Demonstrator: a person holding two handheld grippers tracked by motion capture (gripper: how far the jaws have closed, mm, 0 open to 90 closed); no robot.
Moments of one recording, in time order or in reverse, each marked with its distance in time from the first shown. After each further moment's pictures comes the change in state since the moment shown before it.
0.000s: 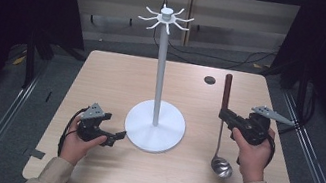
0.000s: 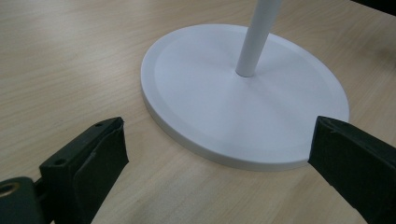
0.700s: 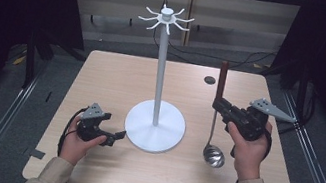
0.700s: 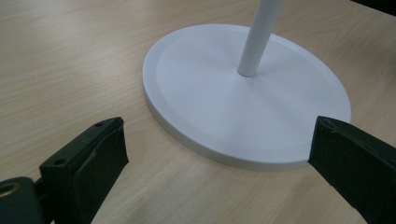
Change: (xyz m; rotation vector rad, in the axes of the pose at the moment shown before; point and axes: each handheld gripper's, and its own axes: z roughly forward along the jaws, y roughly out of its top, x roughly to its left) left arm 0.001 -0.001 0.000 0.006 0.002 -0.002; right arm 0.032 0.023 -0.005 -0.132 0.094 -0.077
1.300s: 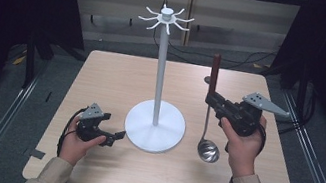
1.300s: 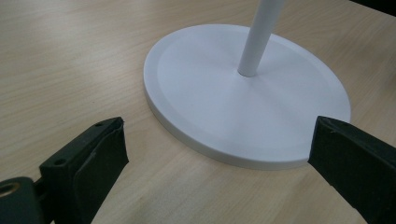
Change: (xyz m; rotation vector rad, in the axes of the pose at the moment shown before) left arm 0.000 -0.001 -0.001 -0.003 -0.003 -0.003; right arm 0.021 0.014 0.009 -0.020 0.032 -0.044
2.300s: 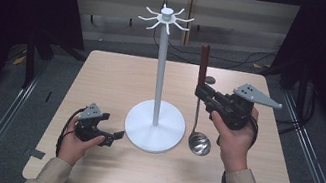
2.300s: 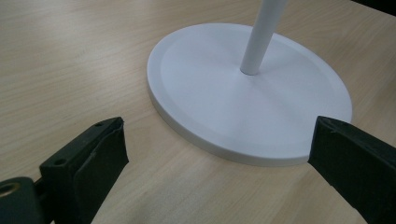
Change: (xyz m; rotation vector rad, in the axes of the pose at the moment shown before) left arm 0.002 -0.001 -0.003 -0.003 0.003 -0.002; right arm 0.026 0.020 0.013 -0.031 0.062 -0.042
